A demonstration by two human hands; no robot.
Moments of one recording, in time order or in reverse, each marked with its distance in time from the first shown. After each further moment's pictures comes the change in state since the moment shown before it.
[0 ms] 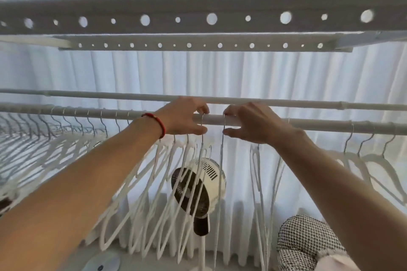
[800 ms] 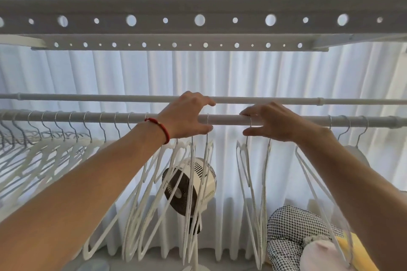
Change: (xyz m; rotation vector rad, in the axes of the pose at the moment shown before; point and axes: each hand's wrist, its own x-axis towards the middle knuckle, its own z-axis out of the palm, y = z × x) left_hand 0.003 0.026 0.006 -0.005 0.107 0.136; right_hand -0.042 0.047 -0.021 0.100 -0.137 0.177
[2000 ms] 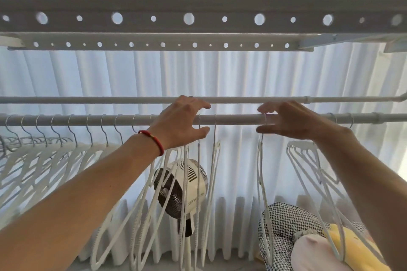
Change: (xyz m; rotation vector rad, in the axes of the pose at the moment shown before) left_hand -0.008 0.001 0.019 -0.031 0.143 0.080; right_hand -0.029 0.038 -0.015 -0.001 0.069 0.161
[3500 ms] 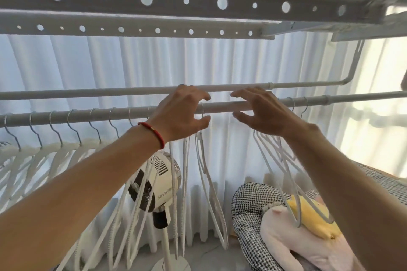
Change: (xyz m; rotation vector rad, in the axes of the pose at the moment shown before) left_hand 0.027 0.053 0.023 -0.082 0.000 0.116; right_hand -0.030 -0.005 0.004 -0.076 0.143 -0.005
